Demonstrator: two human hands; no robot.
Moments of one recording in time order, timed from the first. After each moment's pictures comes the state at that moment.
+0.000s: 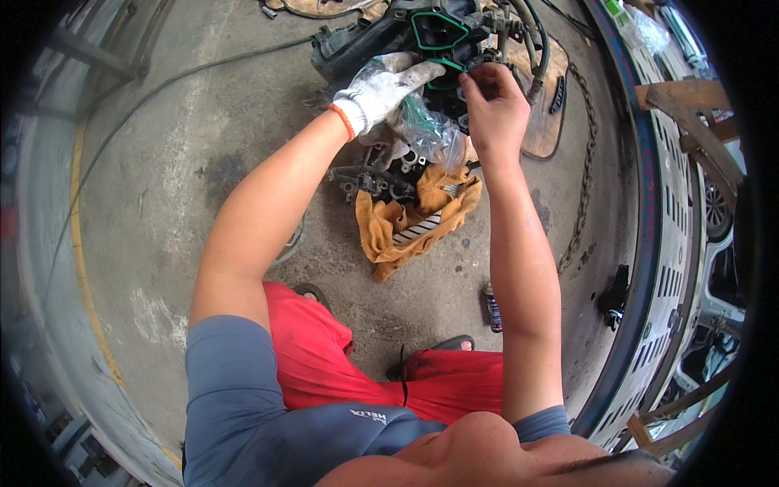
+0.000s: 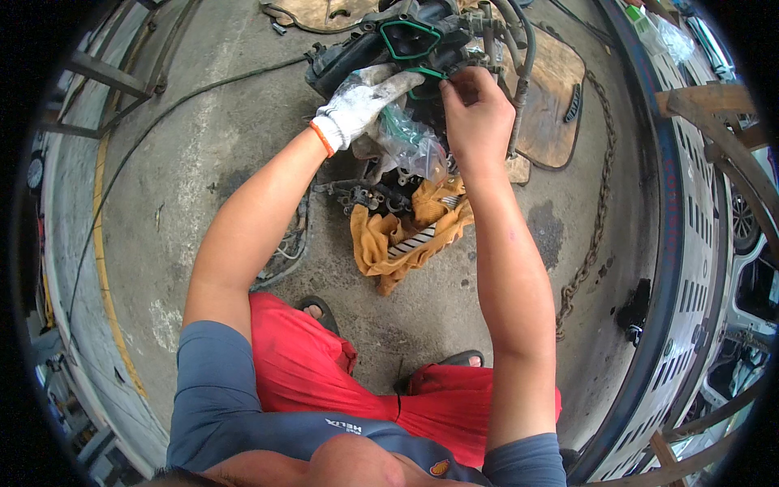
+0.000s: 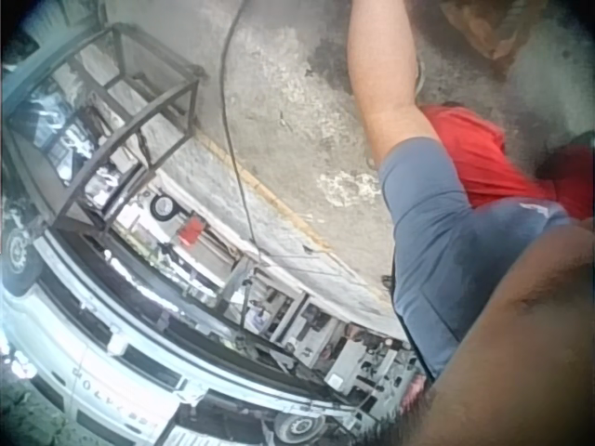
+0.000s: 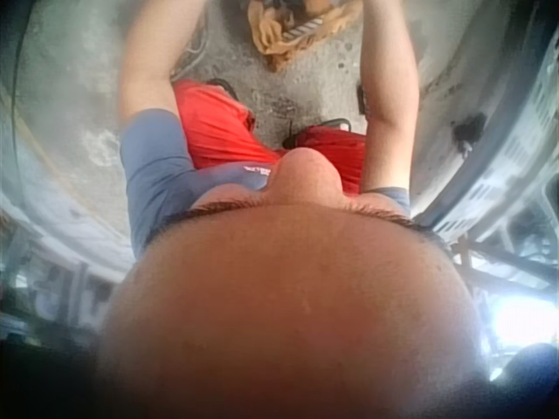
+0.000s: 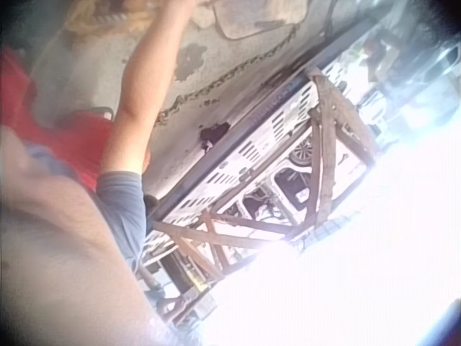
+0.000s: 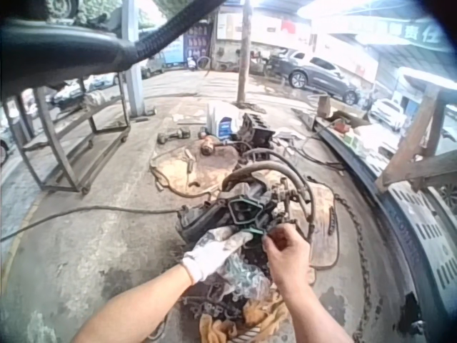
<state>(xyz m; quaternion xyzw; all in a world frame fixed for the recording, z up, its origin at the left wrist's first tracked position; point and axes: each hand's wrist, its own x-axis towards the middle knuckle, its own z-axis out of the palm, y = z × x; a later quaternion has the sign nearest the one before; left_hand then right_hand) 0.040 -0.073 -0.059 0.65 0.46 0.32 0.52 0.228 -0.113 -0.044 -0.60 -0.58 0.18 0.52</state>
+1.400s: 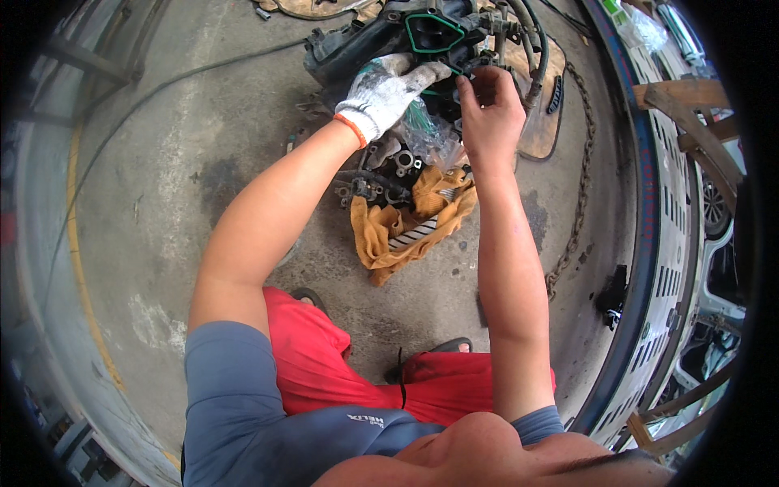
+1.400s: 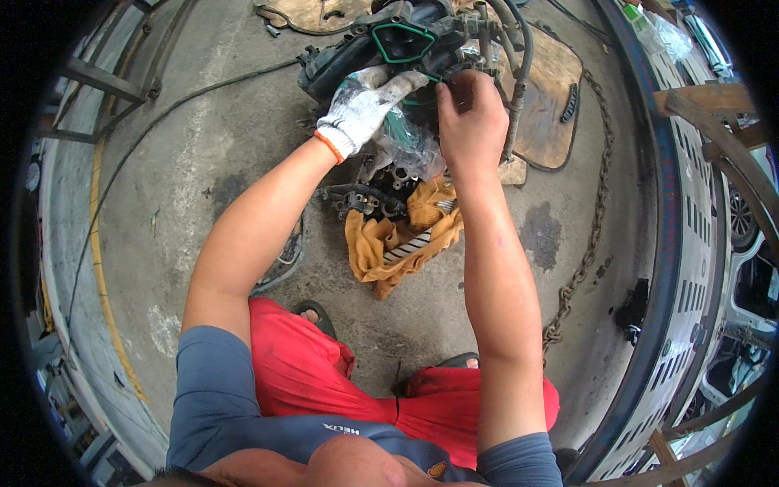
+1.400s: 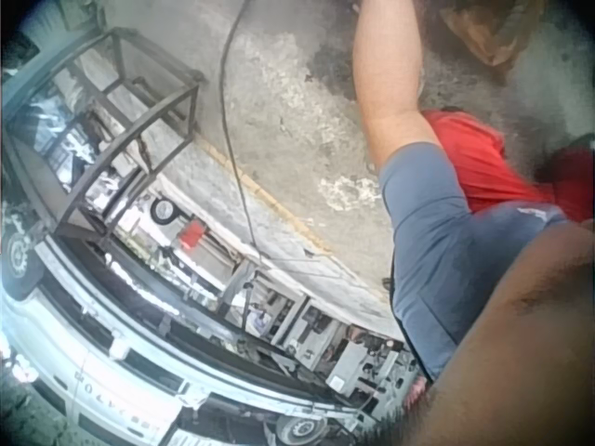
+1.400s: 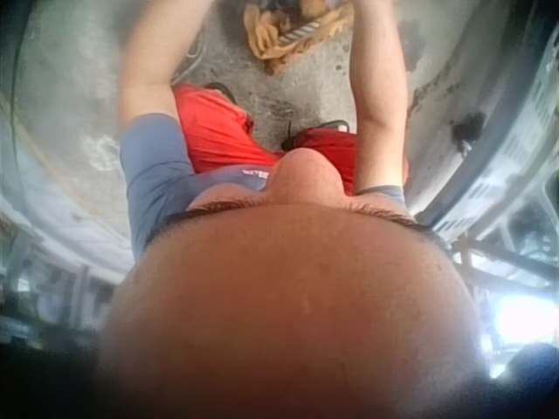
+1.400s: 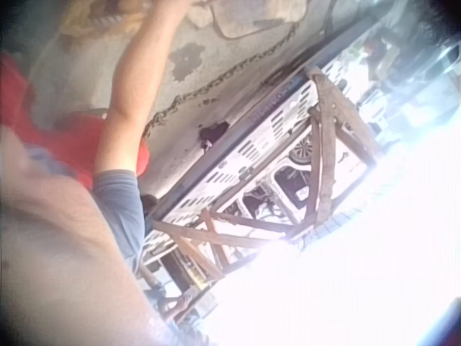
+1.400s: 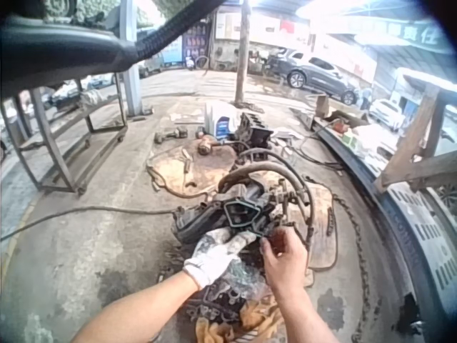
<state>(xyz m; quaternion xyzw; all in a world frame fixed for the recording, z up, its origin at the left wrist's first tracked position) 0.054 -0.067 -0.072 0.68 0.49 0.37 0.41 0.228 -0.113 -0.051 -0.60 -0.60 0.11 0.52</state>
